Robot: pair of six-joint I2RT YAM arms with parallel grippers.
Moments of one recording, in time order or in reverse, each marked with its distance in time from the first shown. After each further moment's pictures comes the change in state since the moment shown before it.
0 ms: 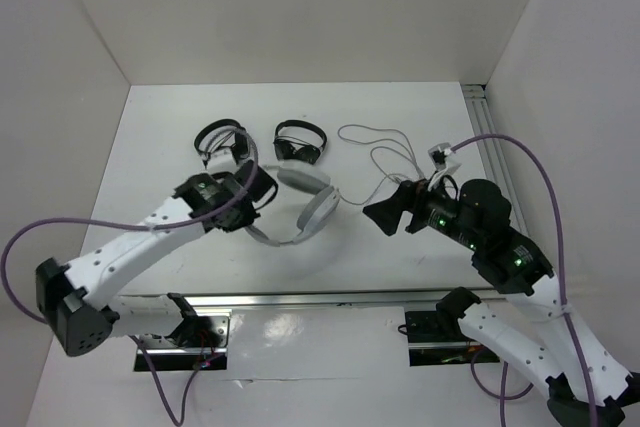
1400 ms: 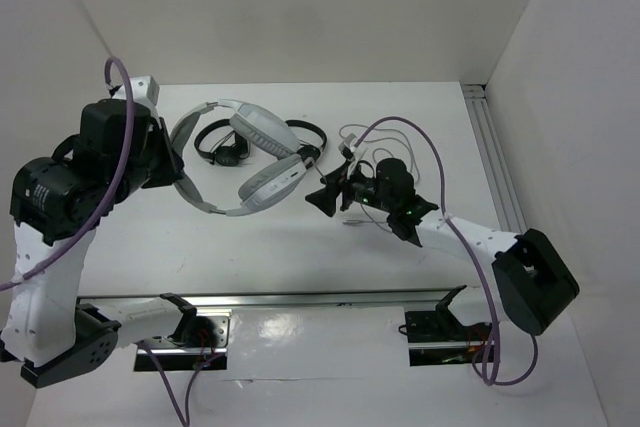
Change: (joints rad) left arm 0.290 -0.095 0.897 -0.385 0.135 0.713; right arm 0.068 0.665 -0.301 1.104 -0.259 -0.299
